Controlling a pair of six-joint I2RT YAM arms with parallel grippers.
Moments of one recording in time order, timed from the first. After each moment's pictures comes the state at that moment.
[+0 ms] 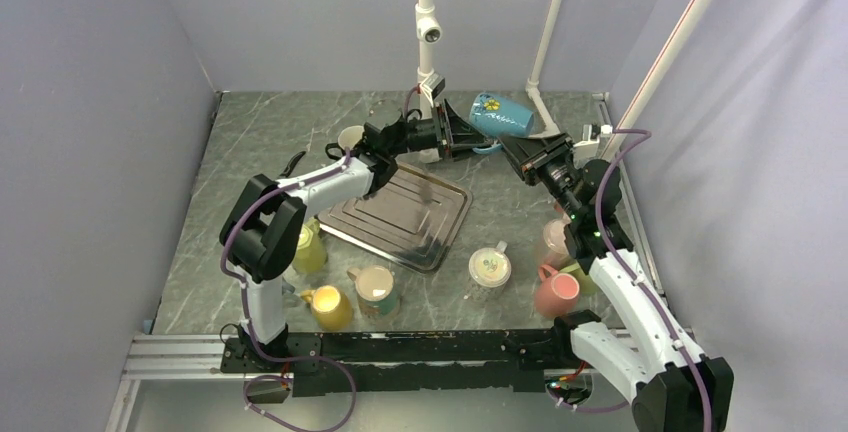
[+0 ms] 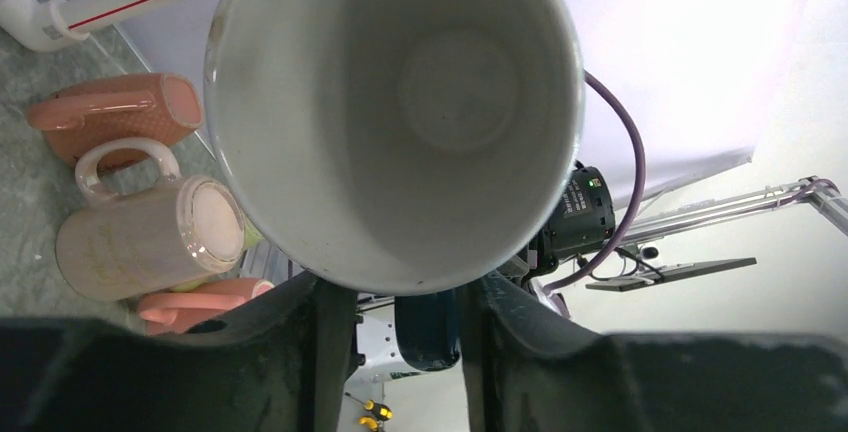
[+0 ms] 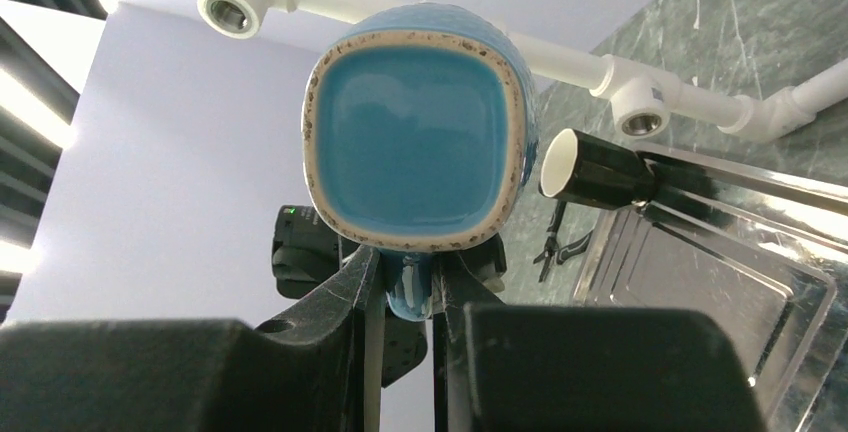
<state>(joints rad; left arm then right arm) -0.66 1.89 1.36 0.75 0.78 -1.44 0.22 0.88 0.68 0.27 -0.28 1.28</state>
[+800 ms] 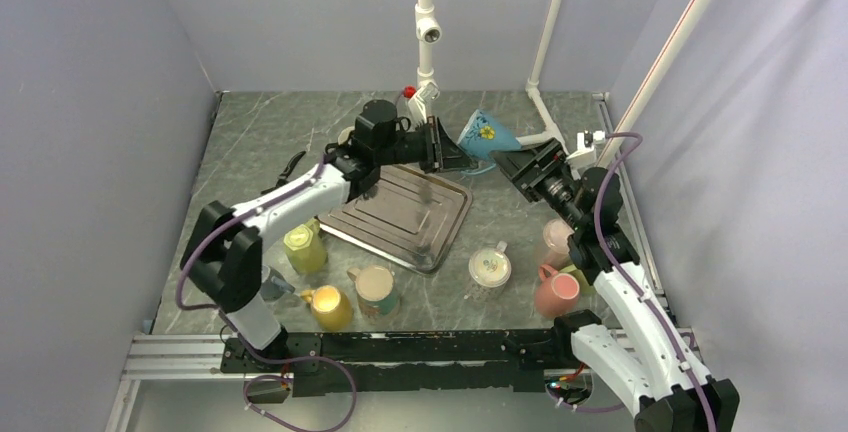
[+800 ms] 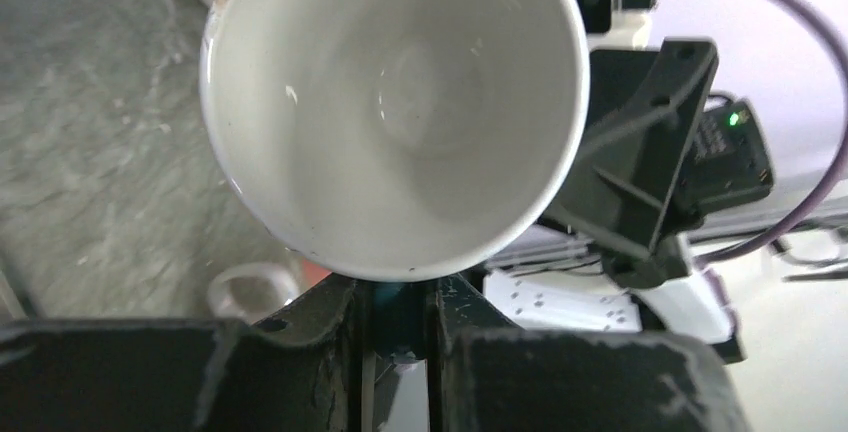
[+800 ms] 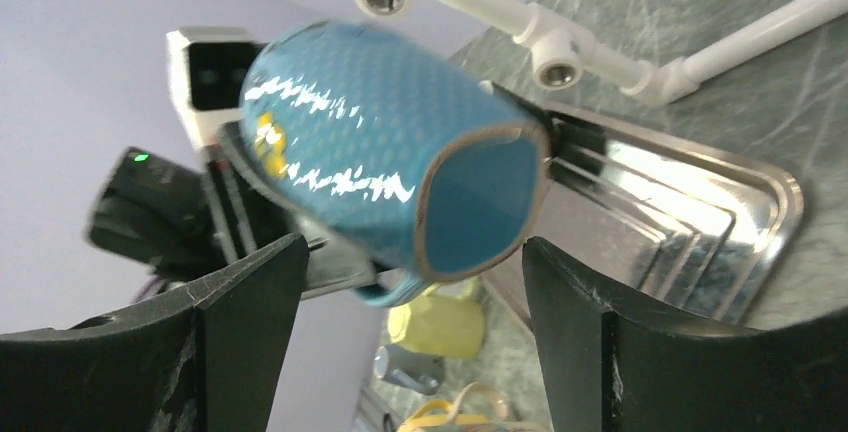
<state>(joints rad) -0.68 1.68 1.27 0.32 0.68 -1.00 0.23 0.80 0.66 0.10 -0.31 1.07</state>
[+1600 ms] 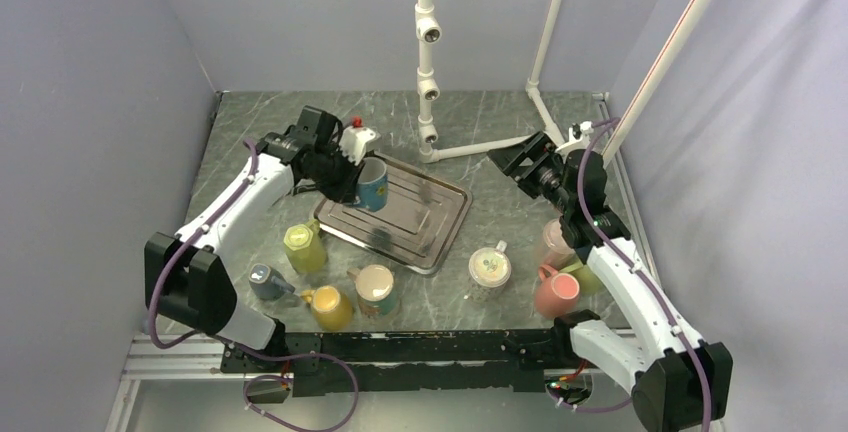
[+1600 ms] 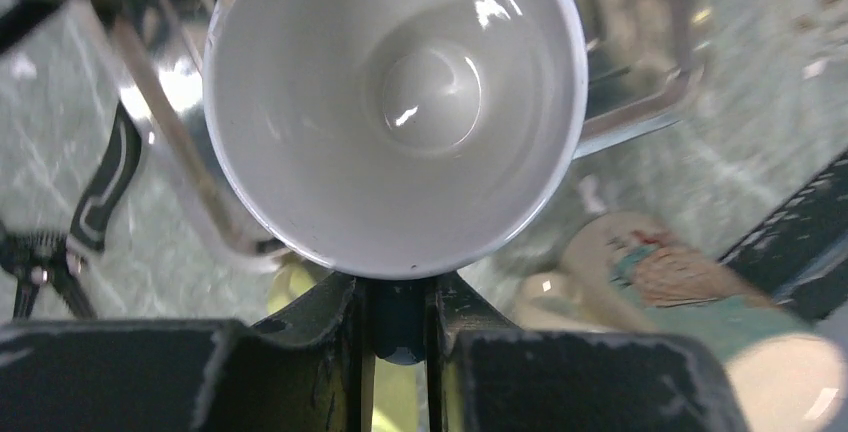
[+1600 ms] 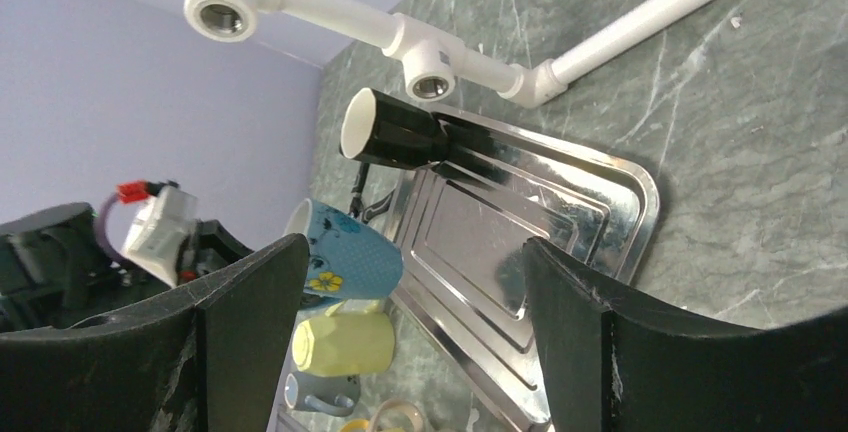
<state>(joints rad) -0.39 1.47 1.33 -0.85 0.35 0.27 0.22 0.94 0.73 -0.03 -0.21 0.91</state>
